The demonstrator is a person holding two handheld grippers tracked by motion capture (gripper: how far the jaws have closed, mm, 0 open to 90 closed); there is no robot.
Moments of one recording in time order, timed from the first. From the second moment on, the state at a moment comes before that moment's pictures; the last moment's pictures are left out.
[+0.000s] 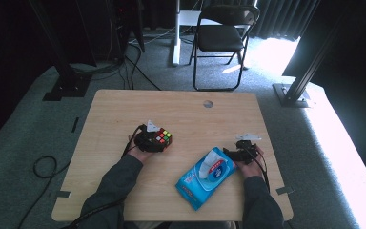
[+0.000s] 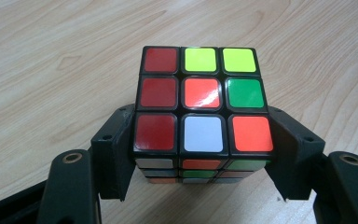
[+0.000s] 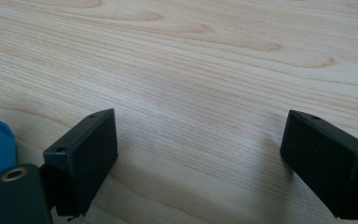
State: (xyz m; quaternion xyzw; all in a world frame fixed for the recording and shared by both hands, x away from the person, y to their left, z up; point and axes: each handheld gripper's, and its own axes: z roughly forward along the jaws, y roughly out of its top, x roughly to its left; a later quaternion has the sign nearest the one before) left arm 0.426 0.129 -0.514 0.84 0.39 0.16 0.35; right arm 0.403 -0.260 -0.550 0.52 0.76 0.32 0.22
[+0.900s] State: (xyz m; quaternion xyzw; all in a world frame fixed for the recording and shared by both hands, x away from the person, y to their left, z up) left arm 0.416 0.150 -0.497 0.82 0.39 0.15 0.39; right arm 0.403 -0.260 -0.550 0.52 0.76 0.32 0.22
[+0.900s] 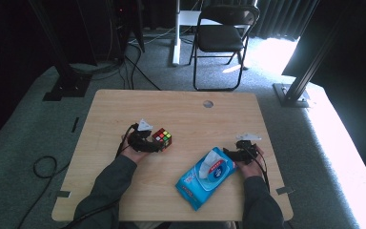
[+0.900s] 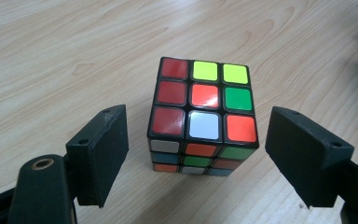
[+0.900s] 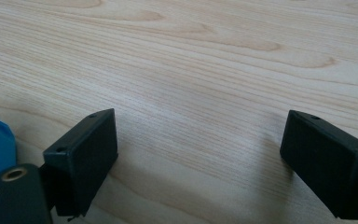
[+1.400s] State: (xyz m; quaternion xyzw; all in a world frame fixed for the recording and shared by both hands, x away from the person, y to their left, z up) left arm 0.407 0.163 -0.486 0.81 0.40 0.14 0.41; right arm 0.403 -0.260 -0.550 0.52 0.76 0.32 0.22
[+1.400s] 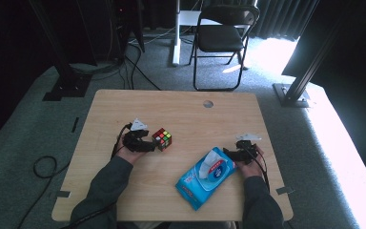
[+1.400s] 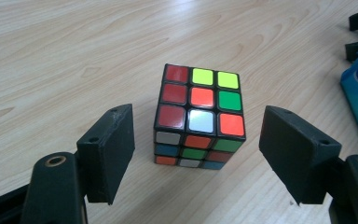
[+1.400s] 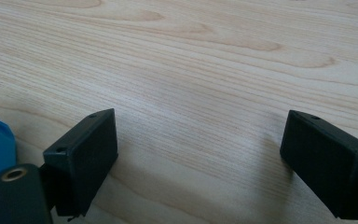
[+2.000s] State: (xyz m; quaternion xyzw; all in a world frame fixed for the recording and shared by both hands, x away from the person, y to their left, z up) left arm 0.393 0.157 -0.473 0.81 0.38 0.14 0.42; right arm 0.403 -0.260 -0.550 0.52 0.76 0.32 0.22
